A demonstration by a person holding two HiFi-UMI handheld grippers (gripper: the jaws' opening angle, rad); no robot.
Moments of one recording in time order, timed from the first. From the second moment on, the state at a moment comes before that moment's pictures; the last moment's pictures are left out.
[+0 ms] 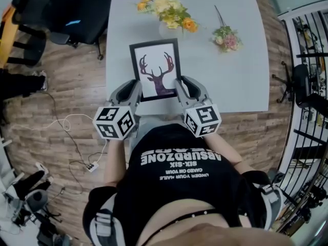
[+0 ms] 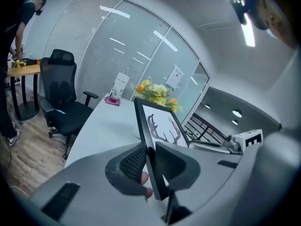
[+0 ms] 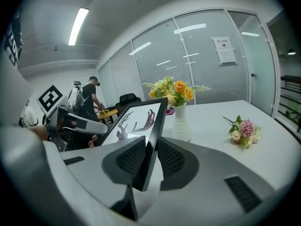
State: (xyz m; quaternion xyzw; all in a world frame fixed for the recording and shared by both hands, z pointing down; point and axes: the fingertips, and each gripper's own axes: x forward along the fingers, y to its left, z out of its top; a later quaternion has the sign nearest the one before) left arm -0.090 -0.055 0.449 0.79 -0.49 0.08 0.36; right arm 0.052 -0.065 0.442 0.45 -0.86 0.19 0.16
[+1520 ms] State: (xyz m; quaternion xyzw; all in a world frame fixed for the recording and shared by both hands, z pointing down) left arm -0.088 -0.101 0.510 0.78 -0.46 0.14 0.39; right arm 0.053 -0.105 0.507 0.46 -0.82 0.26 0.20
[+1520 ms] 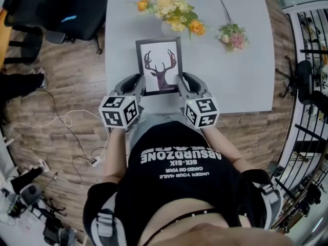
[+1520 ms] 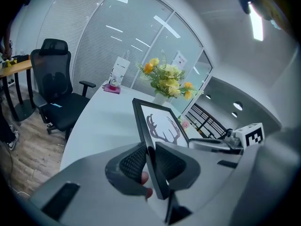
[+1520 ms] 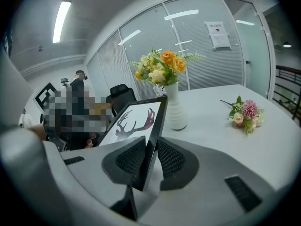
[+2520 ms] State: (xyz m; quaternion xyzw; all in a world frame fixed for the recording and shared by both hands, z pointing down) left arm -0.084 -0.107 0.573 0.76 -0.45 0.19 0.43; right arm 0.056 -0.115 0.562 0.45 -0.81 0.28 0.24
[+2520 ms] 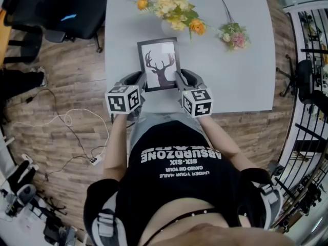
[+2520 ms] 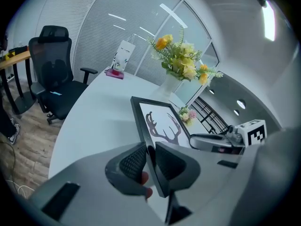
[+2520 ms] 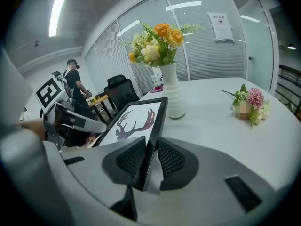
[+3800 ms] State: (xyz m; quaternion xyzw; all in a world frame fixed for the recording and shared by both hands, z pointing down) left arm -0.091 -0.123 0.635 0.70 -0.45 0.16 0.52; right arm 0.050 -0.129 0.618 0.46 -0.80 0.30 0.27
